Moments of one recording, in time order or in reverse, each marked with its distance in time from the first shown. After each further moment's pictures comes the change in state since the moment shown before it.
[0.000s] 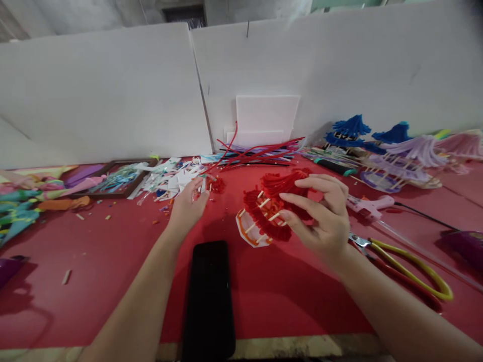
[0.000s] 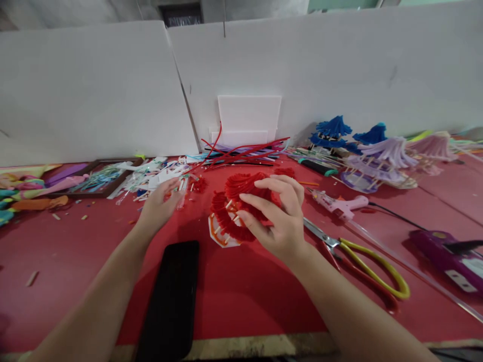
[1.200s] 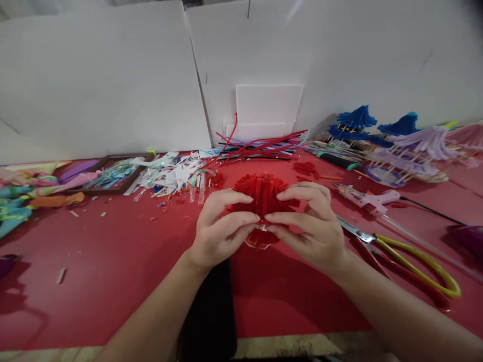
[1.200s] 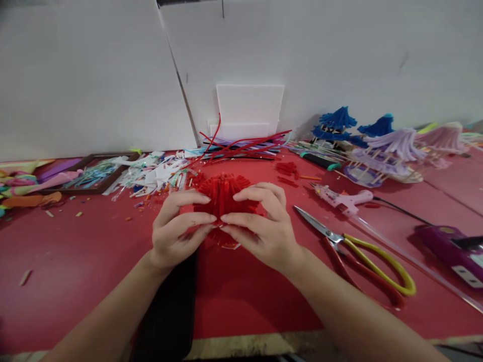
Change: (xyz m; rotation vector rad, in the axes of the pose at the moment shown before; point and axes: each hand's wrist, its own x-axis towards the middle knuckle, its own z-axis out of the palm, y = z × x) left_hand -0.053 0.038 0.034 0.123 0.071 1.069; right_hand -0.003 -0.019 0.004 0.178 -0.130 -0.035
